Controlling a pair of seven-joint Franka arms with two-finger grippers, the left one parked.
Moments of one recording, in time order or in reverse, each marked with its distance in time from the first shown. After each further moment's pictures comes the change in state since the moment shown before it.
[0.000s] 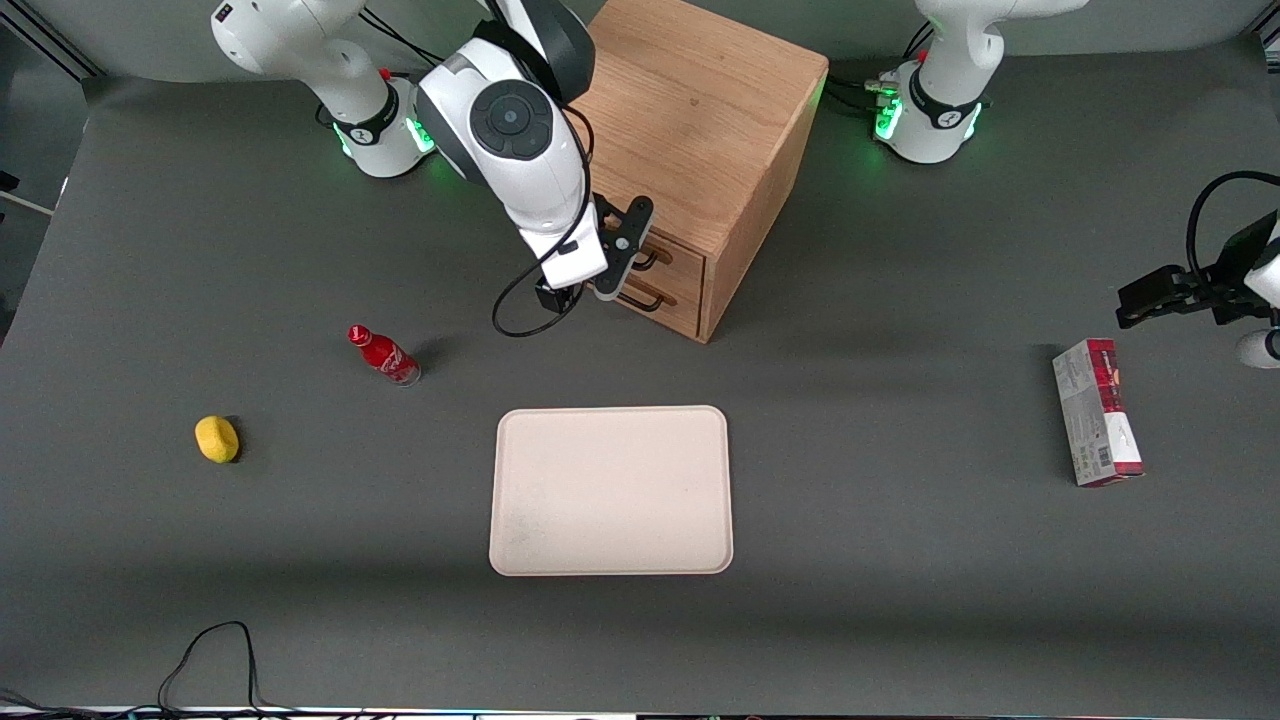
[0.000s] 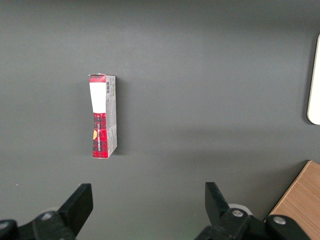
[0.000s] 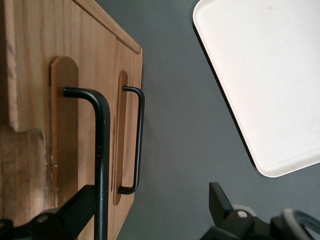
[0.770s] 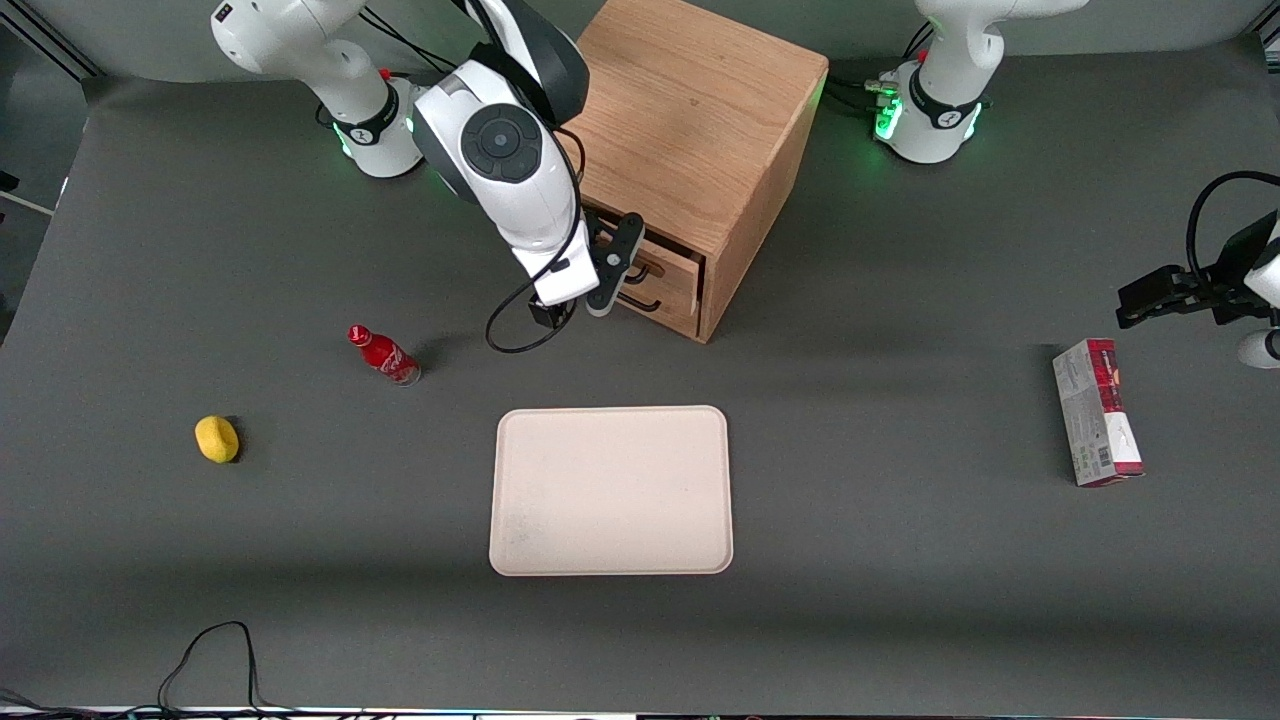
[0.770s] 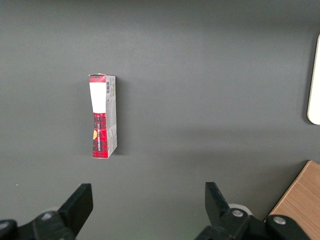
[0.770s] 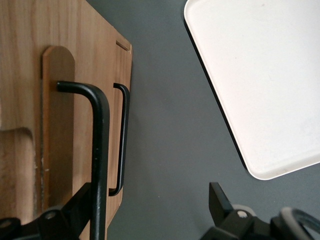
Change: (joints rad) arm -0.004 0.013 -0.025 -0.021 0.000 0.037 -0.048
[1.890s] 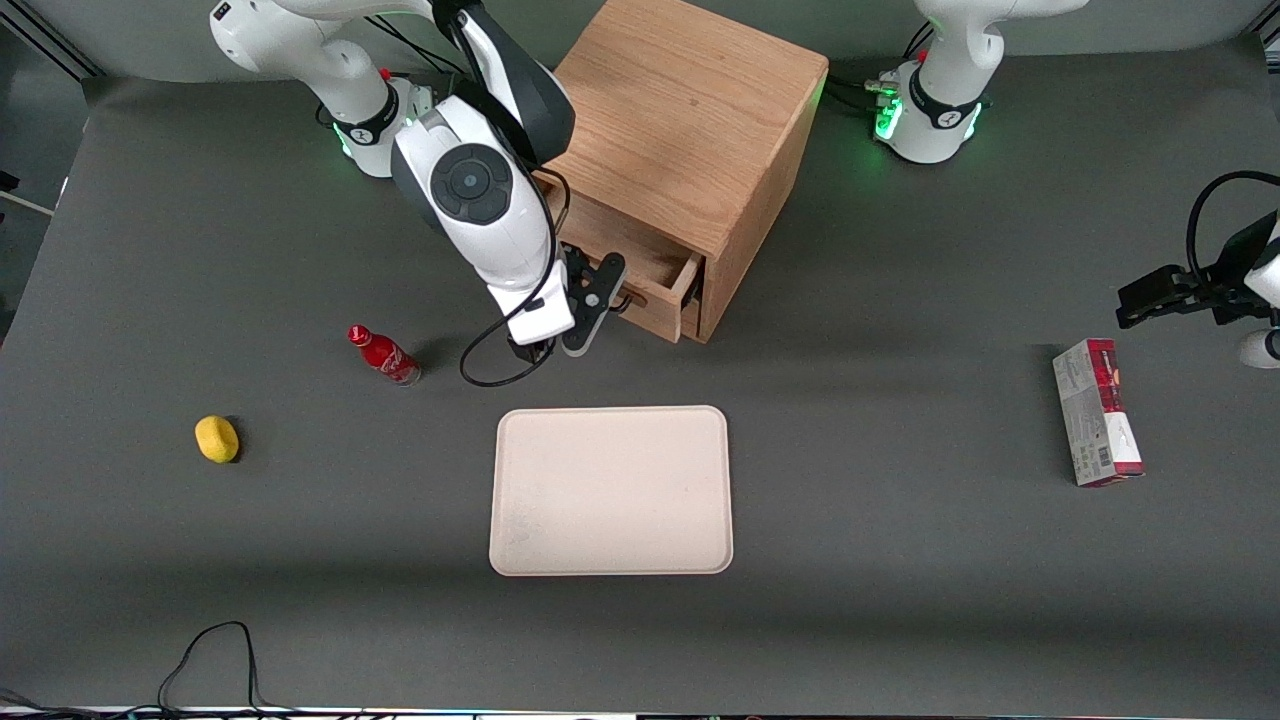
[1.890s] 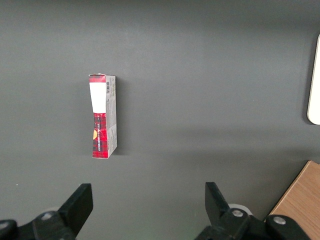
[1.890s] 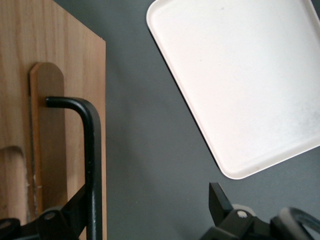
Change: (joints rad) arm -0.057 0.068 -0.023 0.080 0.000 0.013 -0.018
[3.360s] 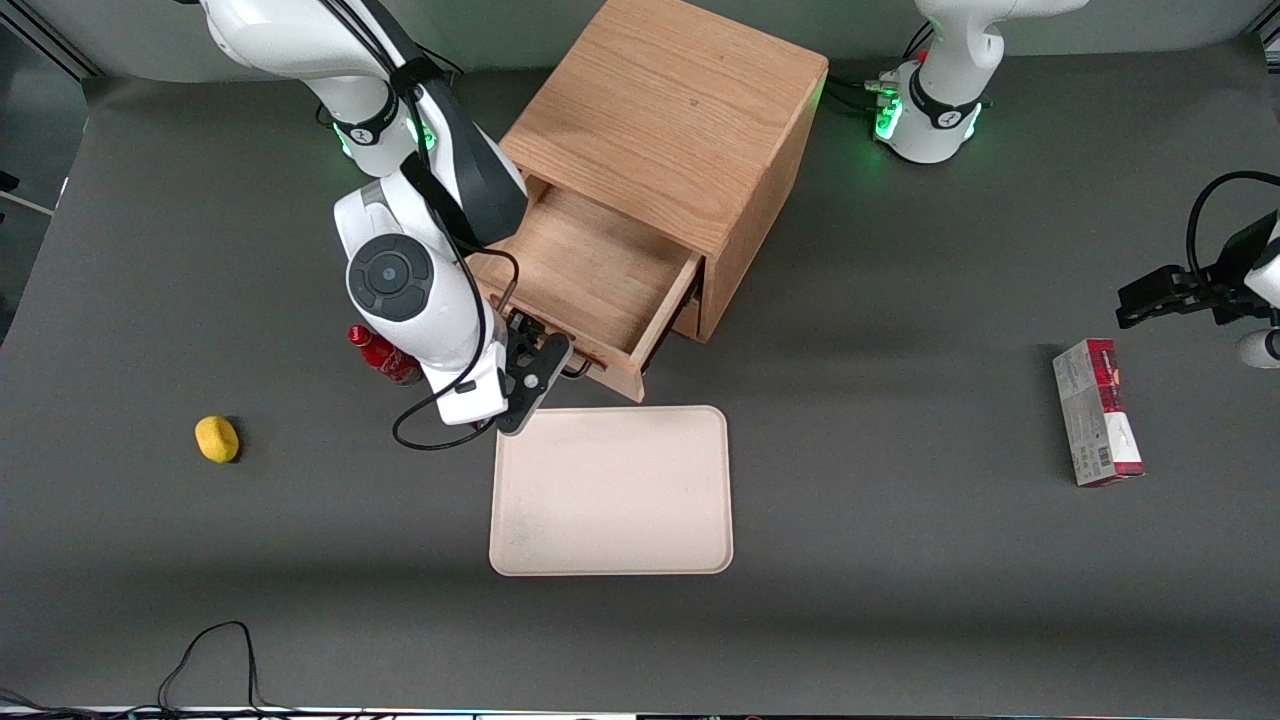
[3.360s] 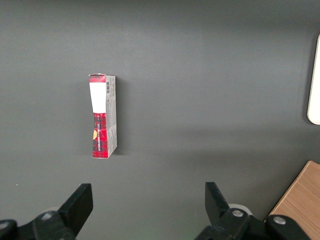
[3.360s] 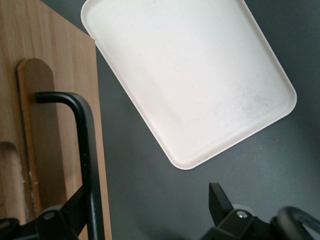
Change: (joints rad) arm -0.145 0.116 -0.003 0.170 0.000 -0.058 -0.049
